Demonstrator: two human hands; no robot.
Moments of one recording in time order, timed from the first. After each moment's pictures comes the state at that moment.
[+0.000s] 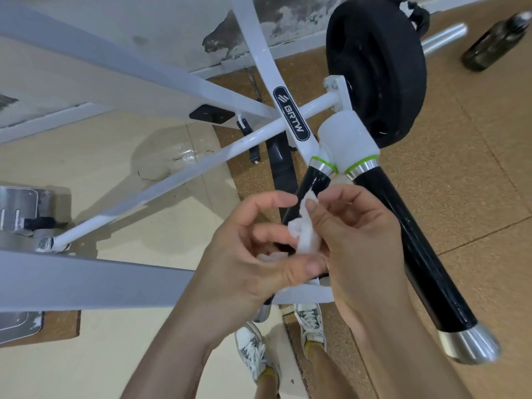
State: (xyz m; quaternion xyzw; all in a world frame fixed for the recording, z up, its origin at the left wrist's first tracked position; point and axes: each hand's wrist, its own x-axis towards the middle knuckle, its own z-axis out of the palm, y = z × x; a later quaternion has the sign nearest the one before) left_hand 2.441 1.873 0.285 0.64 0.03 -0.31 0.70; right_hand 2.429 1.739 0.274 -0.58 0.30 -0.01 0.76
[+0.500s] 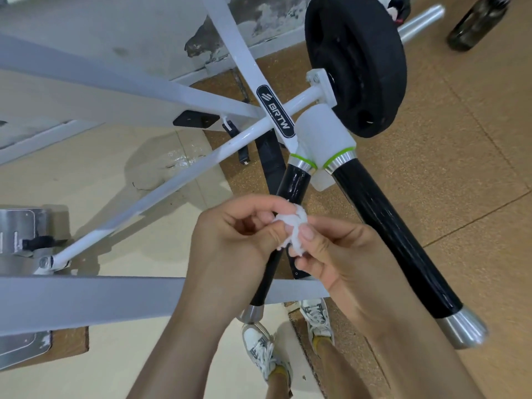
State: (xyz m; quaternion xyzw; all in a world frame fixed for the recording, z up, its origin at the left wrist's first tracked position) left_hand 2.453 1.849 0.283 0.77 0.03 -0.16 0.62; right_hand 2.408 1.715 0.263 -0.47 0.25 0.13 0.84
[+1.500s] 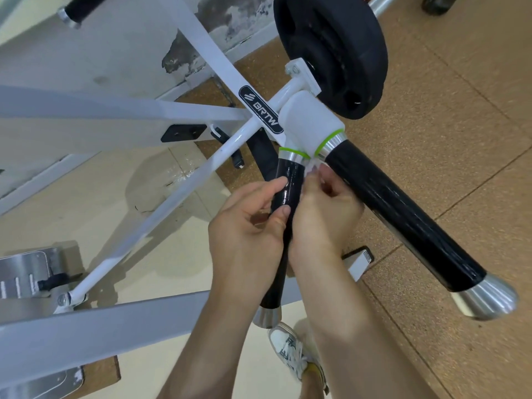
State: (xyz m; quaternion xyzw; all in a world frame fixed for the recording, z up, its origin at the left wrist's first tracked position) left_hand 2.462 1.840 0.239 0.82 -0.01 -0.12 0.56; right_hand 2.472 1.763 0.217 -0.46 0.53 -0.24 0.67
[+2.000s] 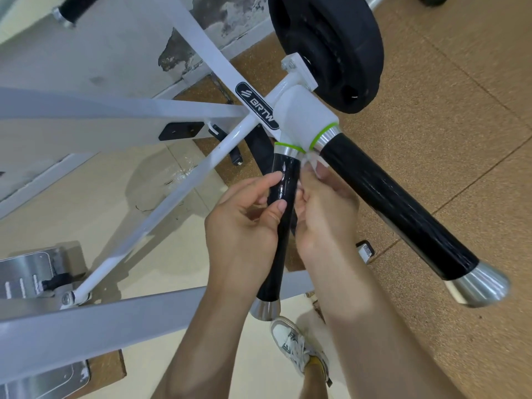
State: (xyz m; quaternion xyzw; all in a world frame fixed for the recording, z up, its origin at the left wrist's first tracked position) left_hand 2.464 1.841 0.237 0.83 -0.01 -0.12 0.54; right_hand 2.465 1.753 0.223 -0.30 0.48 -0.19 0.81
